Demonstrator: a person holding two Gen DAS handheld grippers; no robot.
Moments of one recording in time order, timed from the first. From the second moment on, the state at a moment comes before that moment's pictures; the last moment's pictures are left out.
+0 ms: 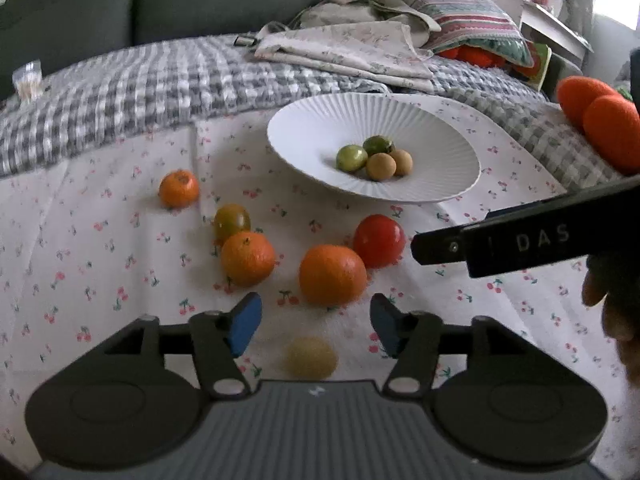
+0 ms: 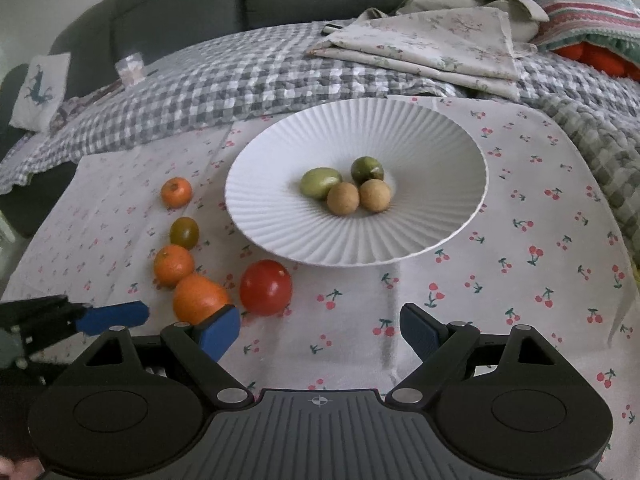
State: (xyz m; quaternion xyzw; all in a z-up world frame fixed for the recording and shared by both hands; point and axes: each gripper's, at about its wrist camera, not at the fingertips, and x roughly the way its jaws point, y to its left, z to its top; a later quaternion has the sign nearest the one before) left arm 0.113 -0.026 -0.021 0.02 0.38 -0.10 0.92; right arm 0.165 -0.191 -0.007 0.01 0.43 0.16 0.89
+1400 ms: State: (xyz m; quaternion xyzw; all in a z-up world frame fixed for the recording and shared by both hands) left arm 0.128 0.045 0.004 -0.12 0.37 -0.03 0.92; right arm 0.179 -0.157 -0.021 0.03 0.41 0.22 0.88
